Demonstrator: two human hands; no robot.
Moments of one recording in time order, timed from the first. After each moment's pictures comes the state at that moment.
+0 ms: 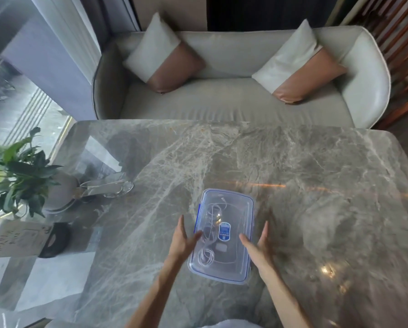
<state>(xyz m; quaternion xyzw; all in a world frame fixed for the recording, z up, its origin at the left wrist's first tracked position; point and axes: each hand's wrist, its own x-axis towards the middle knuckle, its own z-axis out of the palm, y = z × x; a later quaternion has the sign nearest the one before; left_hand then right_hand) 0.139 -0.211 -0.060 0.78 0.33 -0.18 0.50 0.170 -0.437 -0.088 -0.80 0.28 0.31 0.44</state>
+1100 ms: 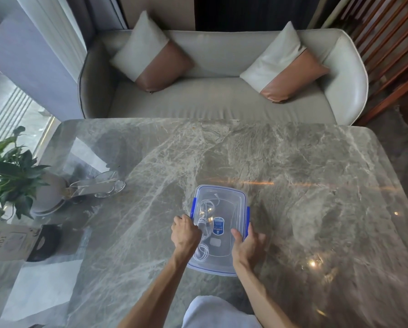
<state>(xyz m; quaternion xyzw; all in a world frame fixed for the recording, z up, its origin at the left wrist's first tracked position) 0.162 -0.240 -0.046 0.89 0.32 -0.23 0.24 0.145 -0.395 -0.060 -0.90 0.31 0.12 0.30</state>
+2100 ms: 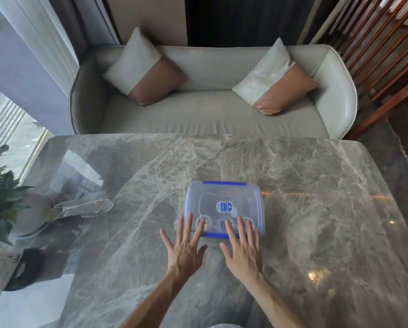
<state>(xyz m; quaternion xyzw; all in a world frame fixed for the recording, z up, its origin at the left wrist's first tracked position) 0.162 -0.246 -0.083 0.98 0.03 -0.18 0.05 0.185 -0.433 -0.073 -0.98 -0.09 0.14 0.08</state>
